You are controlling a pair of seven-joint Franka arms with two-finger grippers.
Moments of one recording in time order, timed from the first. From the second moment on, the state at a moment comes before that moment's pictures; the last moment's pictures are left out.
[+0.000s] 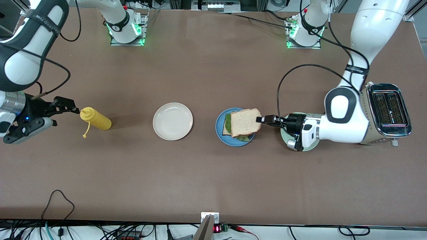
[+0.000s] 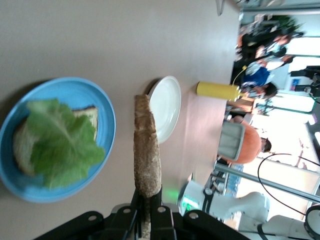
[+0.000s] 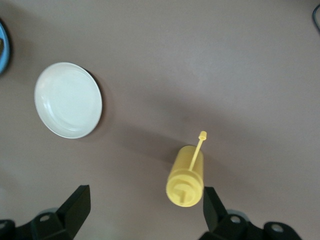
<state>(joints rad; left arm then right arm) 0.02 0.58 -0.24 -1.69 -1.07 1.91 0.47 0.73 0.71 -1.21 -1.23 0.77 1.35 -0.74</state>
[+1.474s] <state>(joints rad) 0.00 0.69 -0.24 -1.78 -1.03 2.00 0.96 0.08 0.11 -0.01 -1.59 0.01 1.63 -0.11</state>
